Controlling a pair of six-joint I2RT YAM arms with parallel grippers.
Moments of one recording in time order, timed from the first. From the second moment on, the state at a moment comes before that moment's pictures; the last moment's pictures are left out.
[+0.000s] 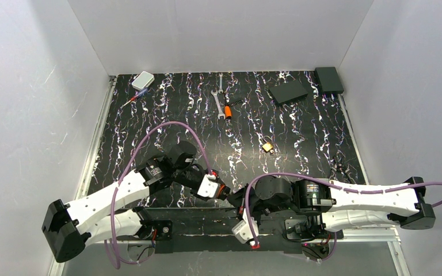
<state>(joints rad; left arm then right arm) -0.89 1.00 0.73 -0.46 0.80 0.90 1.53 0.92 0.85 -0.53 -0.10 -1.19</state>
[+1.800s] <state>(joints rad) -0.89 1.04 0.75 -0.55 0.85 0.91 1.55 0.89 0.70 -0.30 -0.06 -1.04</state>
